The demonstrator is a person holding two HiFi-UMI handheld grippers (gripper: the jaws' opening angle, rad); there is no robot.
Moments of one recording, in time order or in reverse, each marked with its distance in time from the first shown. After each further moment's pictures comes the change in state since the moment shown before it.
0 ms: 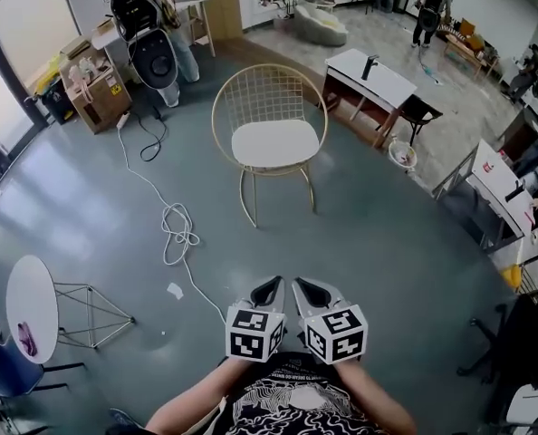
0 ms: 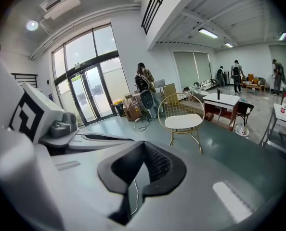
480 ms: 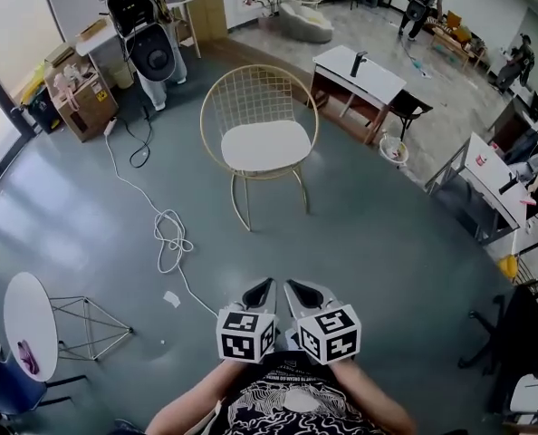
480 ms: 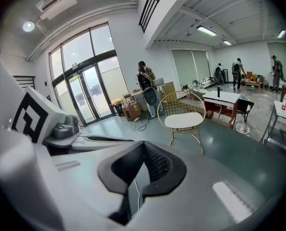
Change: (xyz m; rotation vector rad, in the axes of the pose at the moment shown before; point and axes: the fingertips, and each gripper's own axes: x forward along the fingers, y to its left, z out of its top) left arm 0.014 0.026 -0.002 -0.034 0.011 -0.019; right arm 0.026 0.000 0.001 0.023 0.009 -0.006
